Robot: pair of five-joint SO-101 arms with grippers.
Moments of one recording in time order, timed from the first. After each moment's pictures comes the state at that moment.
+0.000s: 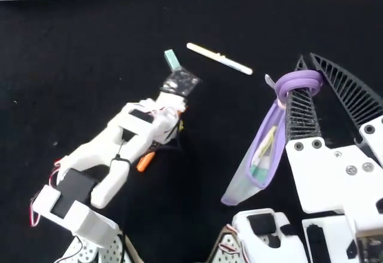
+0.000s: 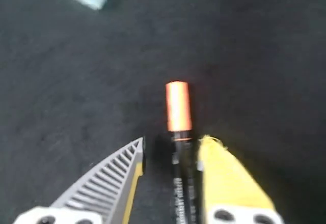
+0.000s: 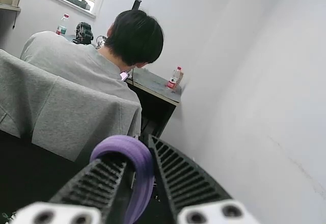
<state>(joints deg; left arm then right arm) 18.7 1.6 39.4 25.1 -15.7 -6.1 -42.9 -43.4 89.5 23.8</state>
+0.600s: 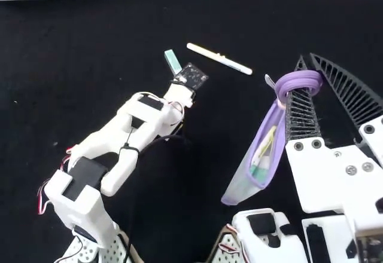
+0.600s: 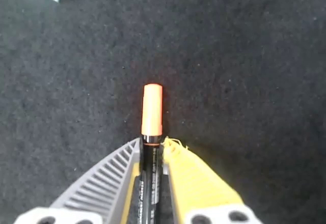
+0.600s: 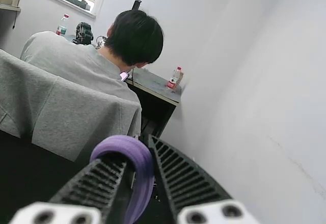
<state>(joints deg) 19.4 9.6 26.5 39.4 -17.2 -6.1 -42.9 -43.4 89.5 23.8</state>
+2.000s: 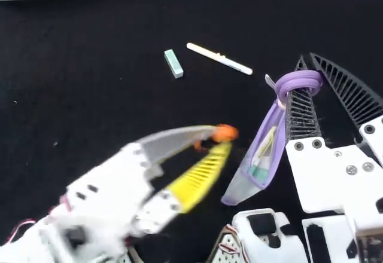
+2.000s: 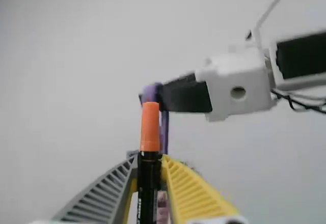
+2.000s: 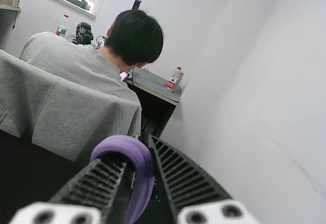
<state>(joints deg) 58.4 -87.3 56.4 7.5 -16.0 -6.1 -42.9 -43.4 89.5 23.8</state>
